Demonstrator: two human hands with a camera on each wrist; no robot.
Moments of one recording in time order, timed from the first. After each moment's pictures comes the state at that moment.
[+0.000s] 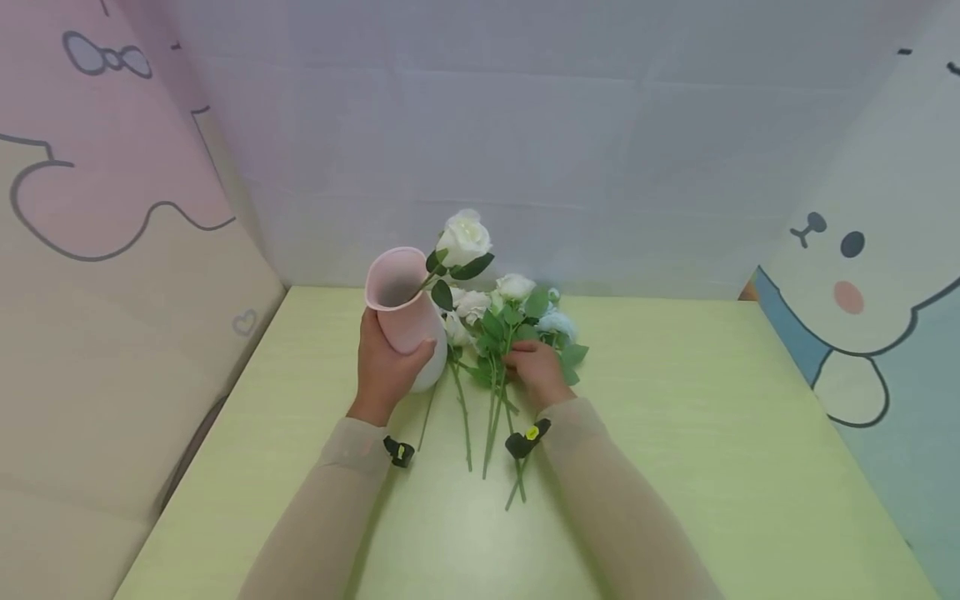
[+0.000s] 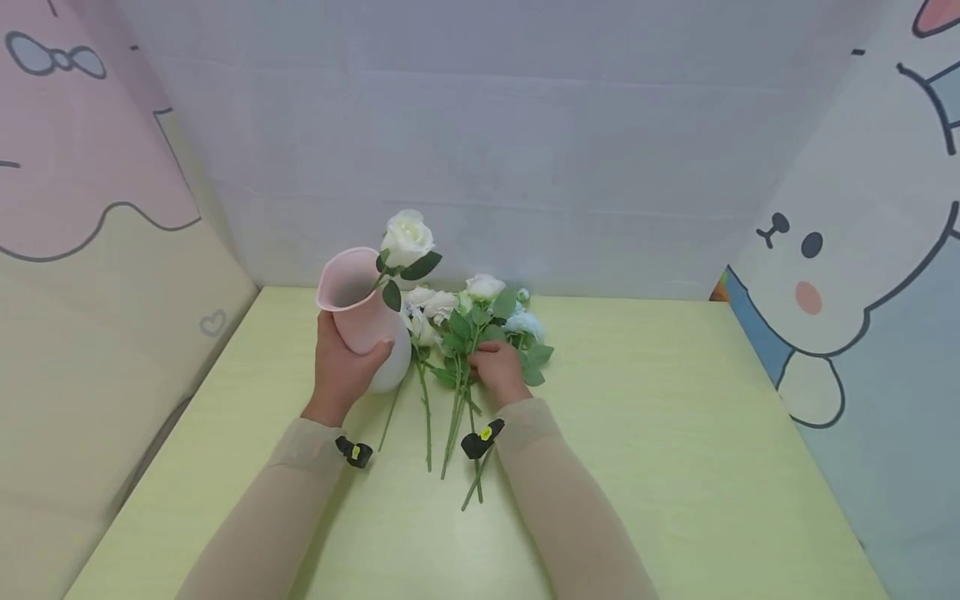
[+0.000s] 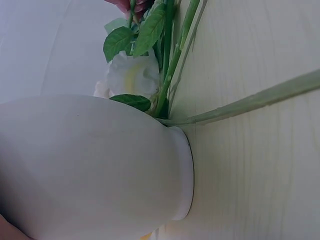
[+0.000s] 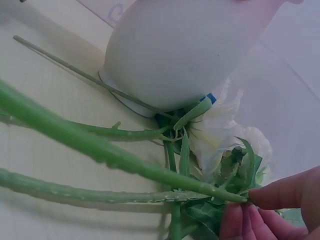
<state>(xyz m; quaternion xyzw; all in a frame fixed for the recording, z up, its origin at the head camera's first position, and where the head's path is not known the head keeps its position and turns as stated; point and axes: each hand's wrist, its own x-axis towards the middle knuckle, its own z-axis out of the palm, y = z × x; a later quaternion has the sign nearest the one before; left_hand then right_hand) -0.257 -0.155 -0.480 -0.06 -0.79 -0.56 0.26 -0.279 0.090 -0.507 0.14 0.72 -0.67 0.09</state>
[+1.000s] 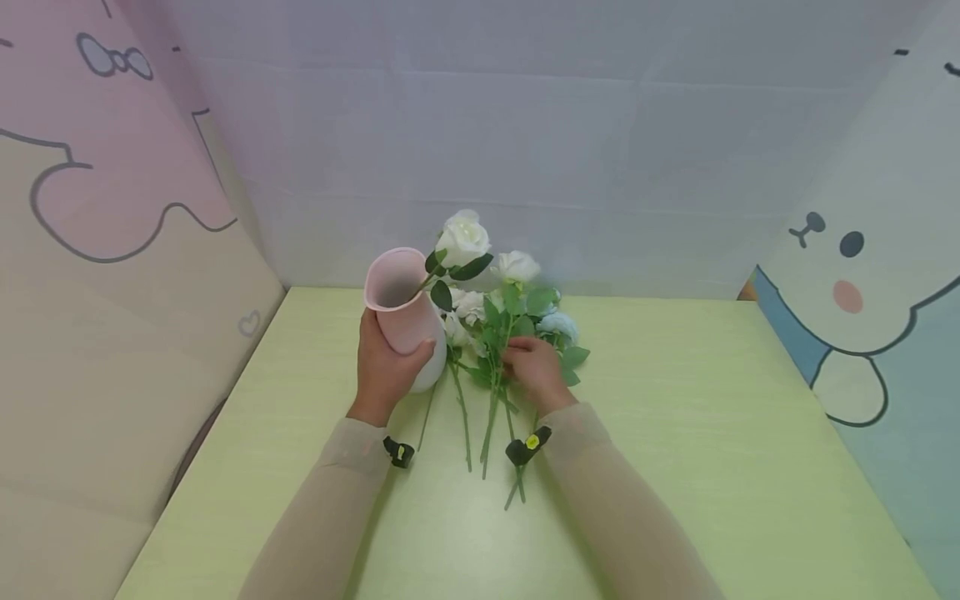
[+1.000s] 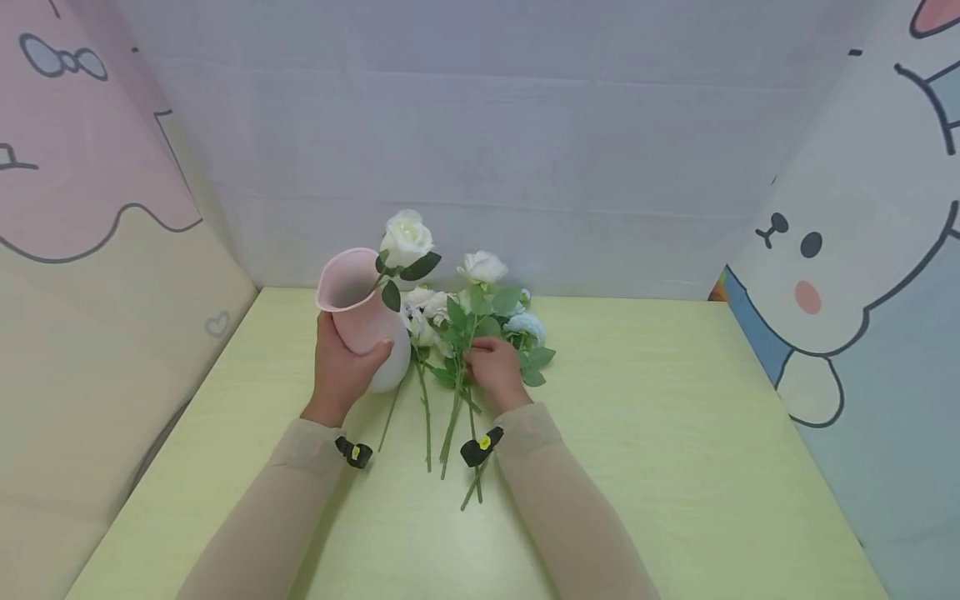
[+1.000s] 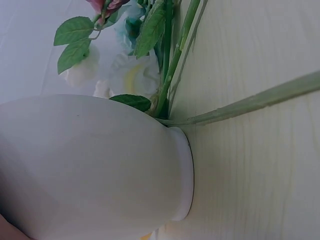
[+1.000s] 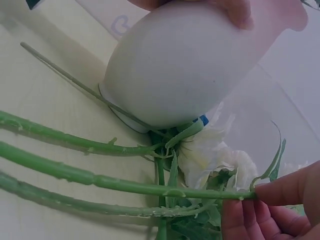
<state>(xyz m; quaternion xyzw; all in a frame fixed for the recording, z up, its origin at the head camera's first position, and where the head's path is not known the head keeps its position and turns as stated) -0.256 -0.154 -0.480 -0.06 -0.79 -0.55 0.26 -0.270 0.087 -0.493 0.10 0.73 -0.67 0.07</state>
